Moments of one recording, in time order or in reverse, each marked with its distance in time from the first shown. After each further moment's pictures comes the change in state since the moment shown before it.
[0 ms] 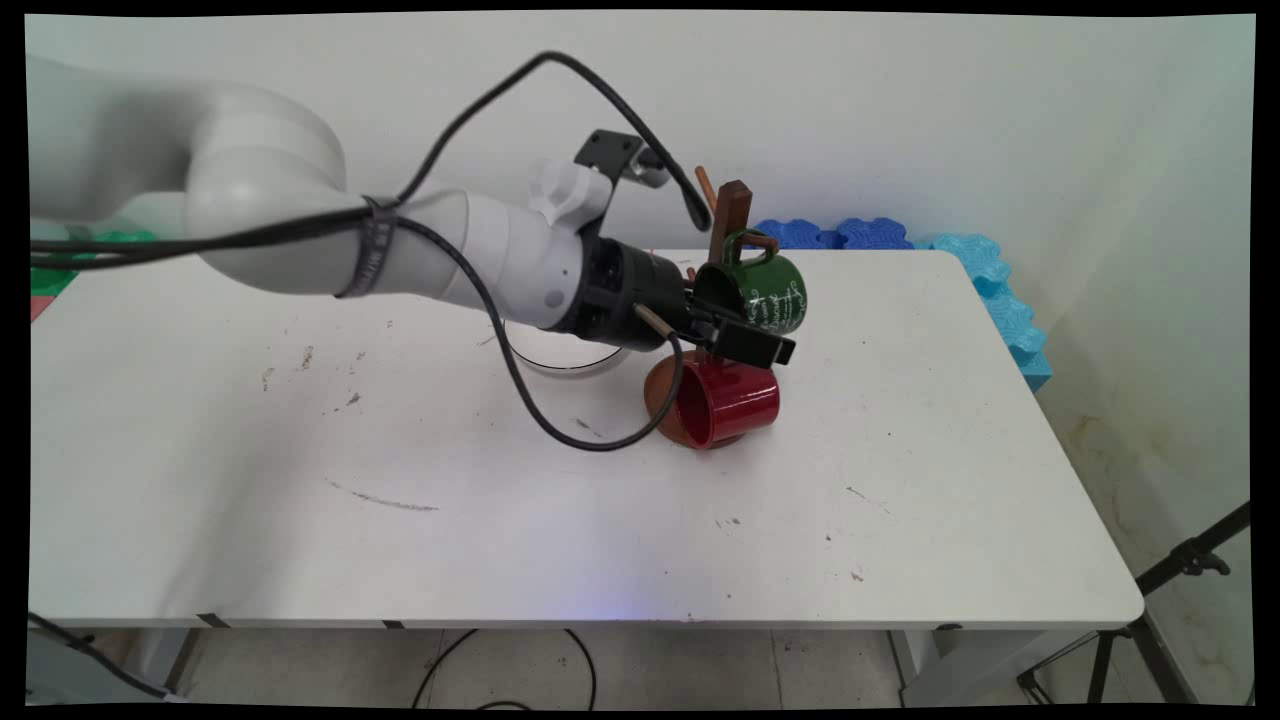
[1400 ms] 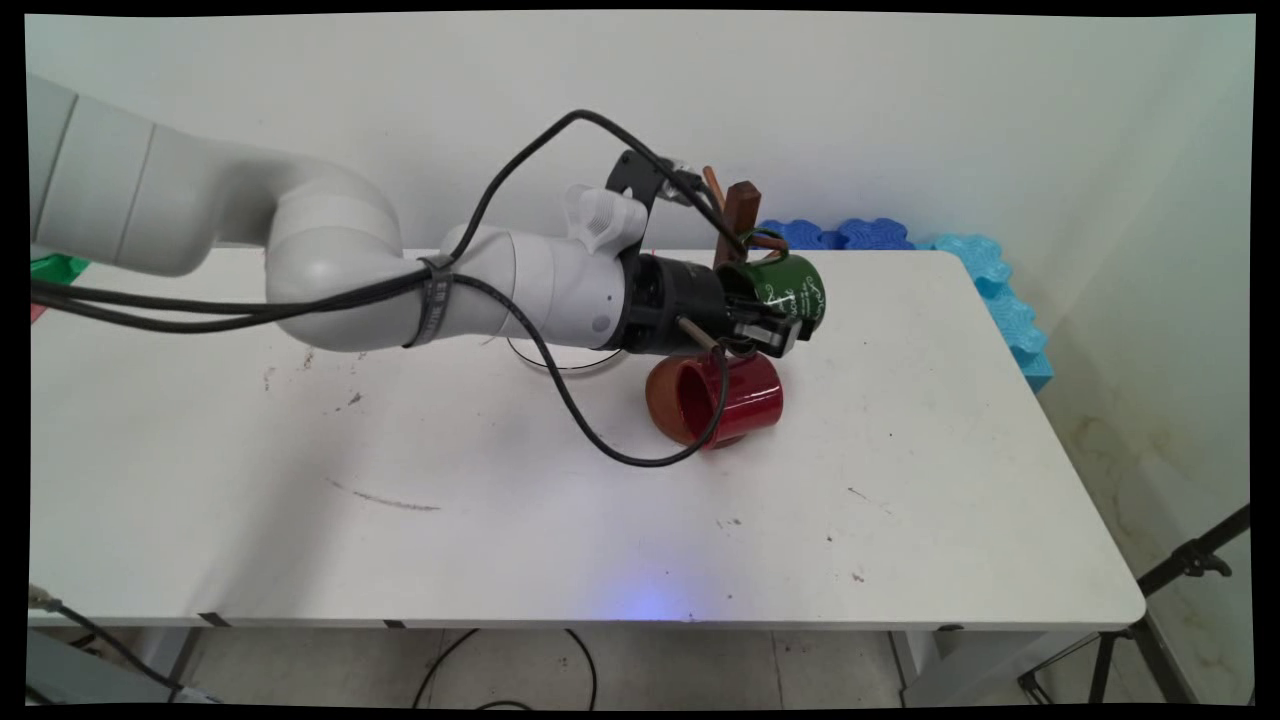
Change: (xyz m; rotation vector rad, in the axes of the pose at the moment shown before) arm -0.014 0.004 0.034 -0.023 0.119 0.009
